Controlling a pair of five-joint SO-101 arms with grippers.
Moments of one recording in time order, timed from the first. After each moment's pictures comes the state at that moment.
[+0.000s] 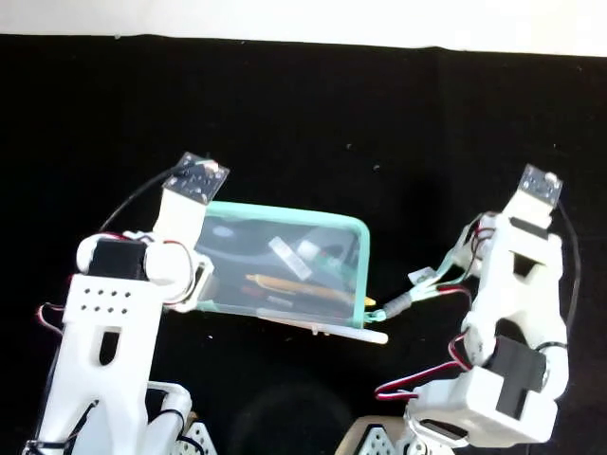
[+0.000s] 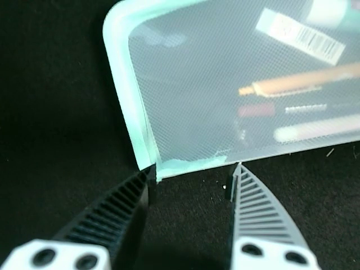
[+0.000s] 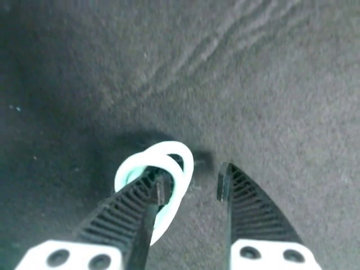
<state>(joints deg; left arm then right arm) -1.6 -42.3 43.7 79.3 -17.4 19.3 -1.1 33.2 48.4 -6.1</state>
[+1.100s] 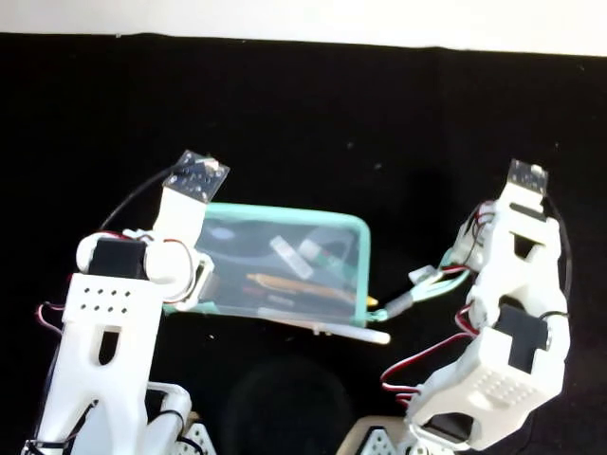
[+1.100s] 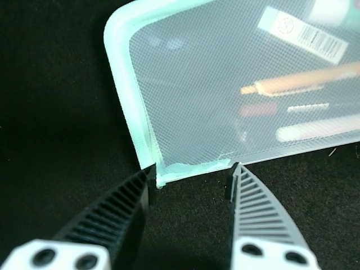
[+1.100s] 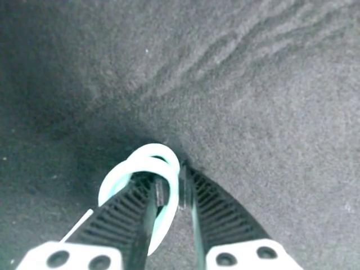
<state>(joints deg) -1.6 -42.3 43.7 79.2 -17.4 15.7 14.6 24.0 51.9 -0.4</state>
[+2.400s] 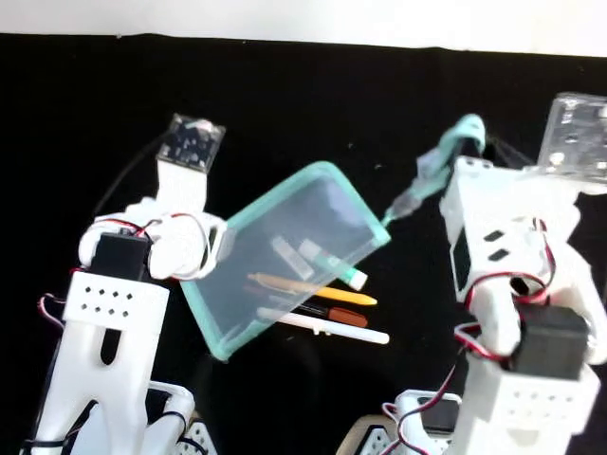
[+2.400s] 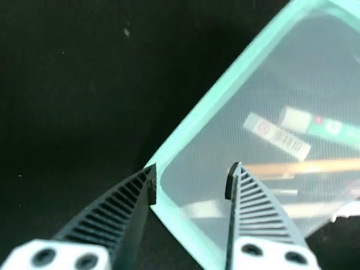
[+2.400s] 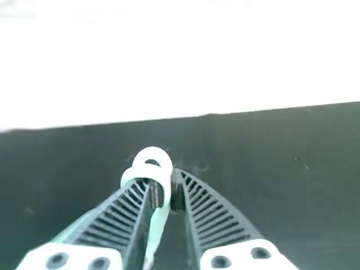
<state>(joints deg) 2.7 -42.3 35.8 71.3 -6.4 -1.8 -49.1 6.5 67.0 -3.6</state>
